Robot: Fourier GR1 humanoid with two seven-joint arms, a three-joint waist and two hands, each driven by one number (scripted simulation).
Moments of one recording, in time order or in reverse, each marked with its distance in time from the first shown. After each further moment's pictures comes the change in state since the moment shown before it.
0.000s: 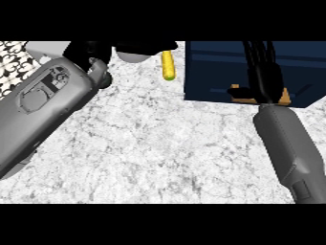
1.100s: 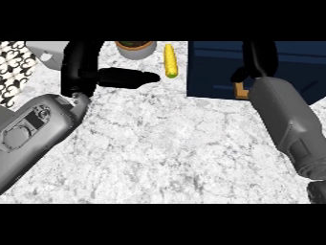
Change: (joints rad) left arm 0.237 0.069 0.012 -0.233 -0.071 -0.004 -0.019; right arm -0.336 -0.044 -0.094 0.433 0.012 -0.069 -0.002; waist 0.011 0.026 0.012
